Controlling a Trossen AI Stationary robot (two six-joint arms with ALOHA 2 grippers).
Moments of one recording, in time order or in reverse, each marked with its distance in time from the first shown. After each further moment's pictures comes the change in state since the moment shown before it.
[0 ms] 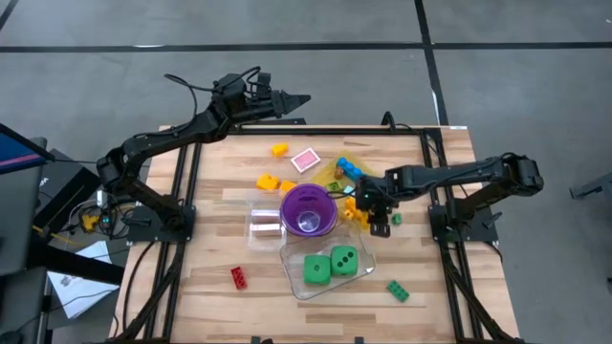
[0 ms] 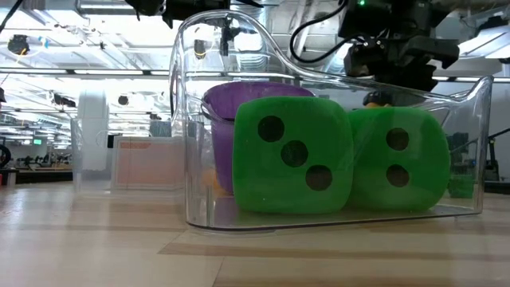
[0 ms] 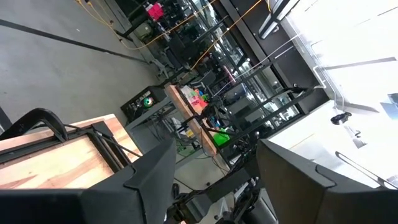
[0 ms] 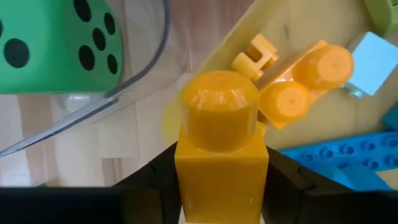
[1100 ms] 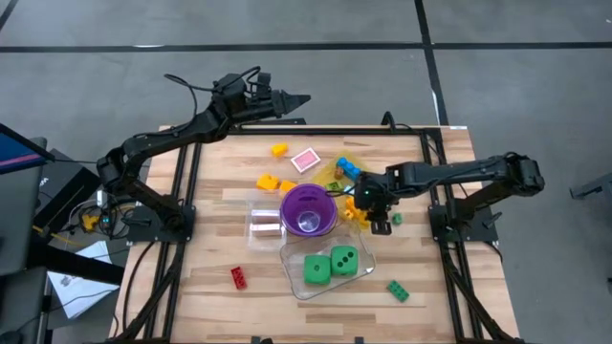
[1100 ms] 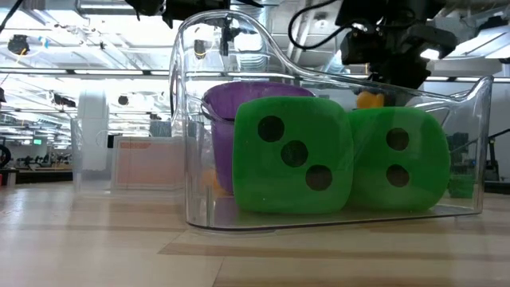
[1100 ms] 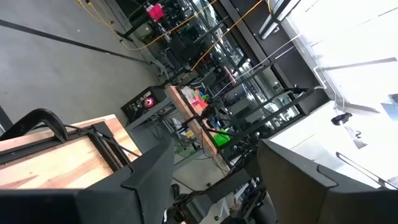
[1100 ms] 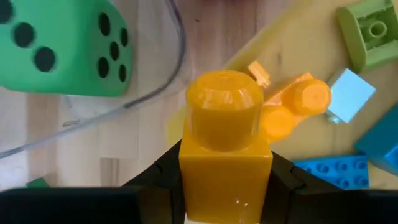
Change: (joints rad) left arm 0.000 0.000 0.000 0.000 -0.004 0.000; right arm 0.003 -0.006 0.057 -0.029 0.007 -0.095
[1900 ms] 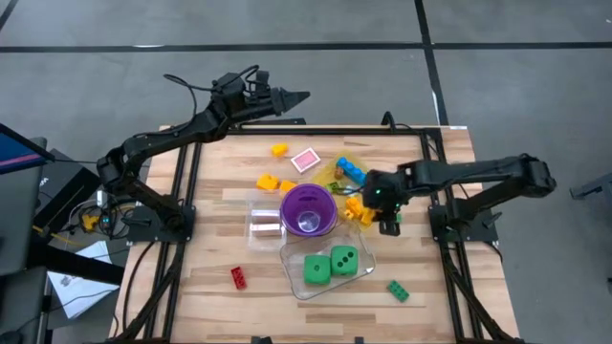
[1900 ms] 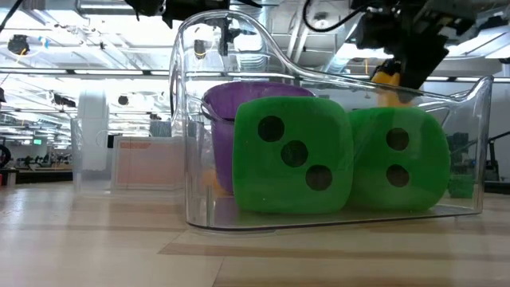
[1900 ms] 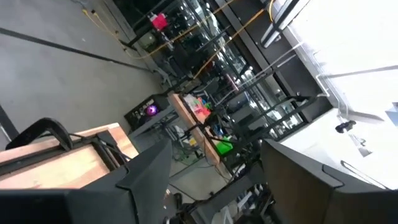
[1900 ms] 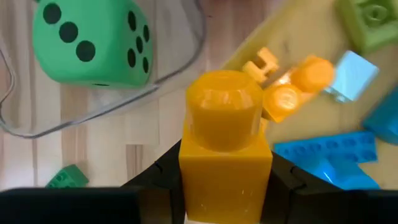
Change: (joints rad) left arm 0.006 0.000 0.000 0.014 -0.027 0.000; right arm 0.012 -0.116 0.000 -0.082 -0.026 0.070
